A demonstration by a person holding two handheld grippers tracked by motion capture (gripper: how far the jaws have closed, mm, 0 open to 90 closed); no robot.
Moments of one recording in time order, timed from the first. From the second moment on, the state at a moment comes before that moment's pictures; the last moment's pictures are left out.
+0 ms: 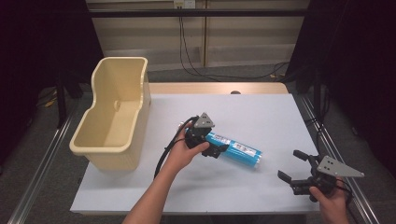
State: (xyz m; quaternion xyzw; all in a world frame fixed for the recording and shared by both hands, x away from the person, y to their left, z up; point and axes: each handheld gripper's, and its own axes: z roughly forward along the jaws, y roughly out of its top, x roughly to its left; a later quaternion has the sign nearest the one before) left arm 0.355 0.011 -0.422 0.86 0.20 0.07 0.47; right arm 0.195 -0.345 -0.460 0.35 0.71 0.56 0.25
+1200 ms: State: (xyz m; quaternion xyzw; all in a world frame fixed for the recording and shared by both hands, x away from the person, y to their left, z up) left arm 0.381 -0.014 -0.444 0.91 0.16 0.05 0.38; right arm 0.195 -0.346 -0.460 0.35 0.71 0.55 0.25
